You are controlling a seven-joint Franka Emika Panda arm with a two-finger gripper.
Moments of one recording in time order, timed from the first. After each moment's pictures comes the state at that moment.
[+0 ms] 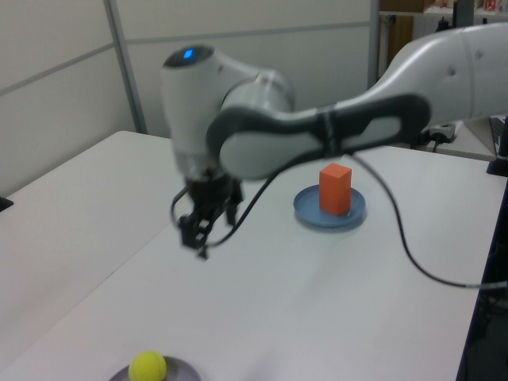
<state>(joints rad) 0.30 0.18 0.12 -1.51 -0.14 1.73 0.40</state>
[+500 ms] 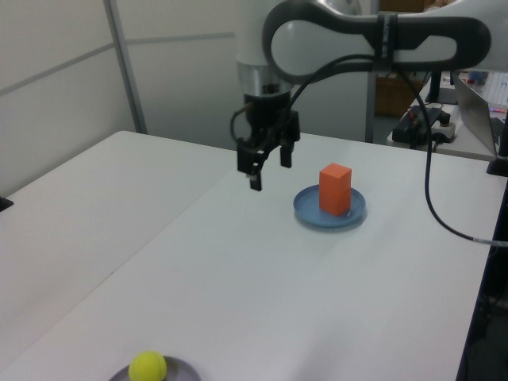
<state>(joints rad) 0.18 -0.01 0.01 -1.57 -0.01 1.60 0.24</state>
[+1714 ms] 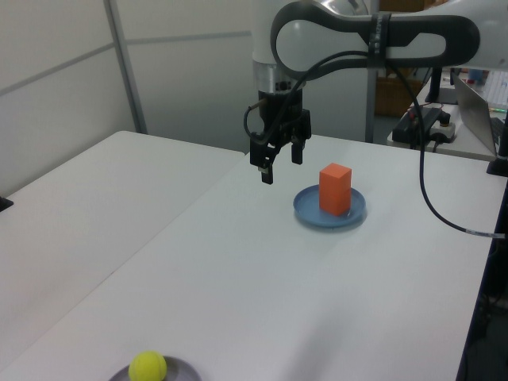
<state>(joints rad) 0.13 0.01 -0.03 -1.59 0.02 1.62 0.20</state>
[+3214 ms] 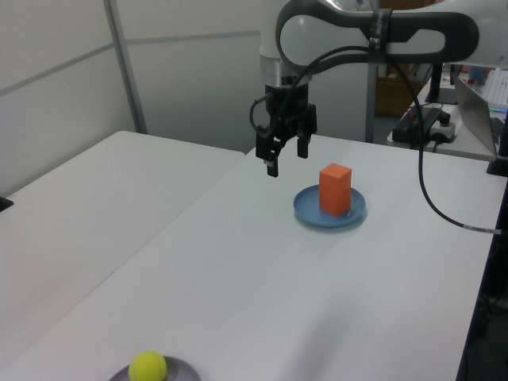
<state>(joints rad) 0.09 0.01 -0.03 -1.59 0.02 1.62 0.18</state>
